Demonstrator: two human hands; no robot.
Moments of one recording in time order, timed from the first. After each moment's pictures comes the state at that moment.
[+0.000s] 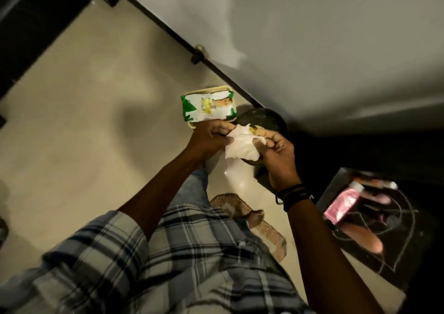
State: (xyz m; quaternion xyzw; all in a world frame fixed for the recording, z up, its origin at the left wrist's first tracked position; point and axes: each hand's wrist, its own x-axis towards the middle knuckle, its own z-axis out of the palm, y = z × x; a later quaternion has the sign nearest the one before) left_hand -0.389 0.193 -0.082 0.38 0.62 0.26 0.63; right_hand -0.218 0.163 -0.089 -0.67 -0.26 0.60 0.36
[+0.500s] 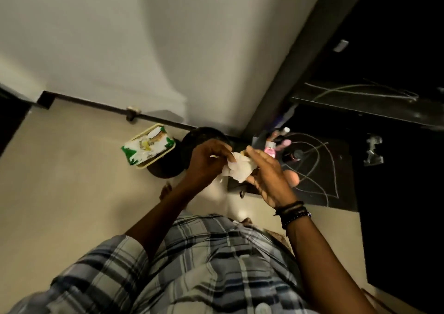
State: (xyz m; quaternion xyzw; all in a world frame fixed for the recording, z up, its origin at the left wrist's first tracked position) left_hand -0.222 0.091 -0.013 0.65 0.42 0.29 0.57; right_hand -0.074 0.011 0.008 -0.58 -0.14 0.61 0.51
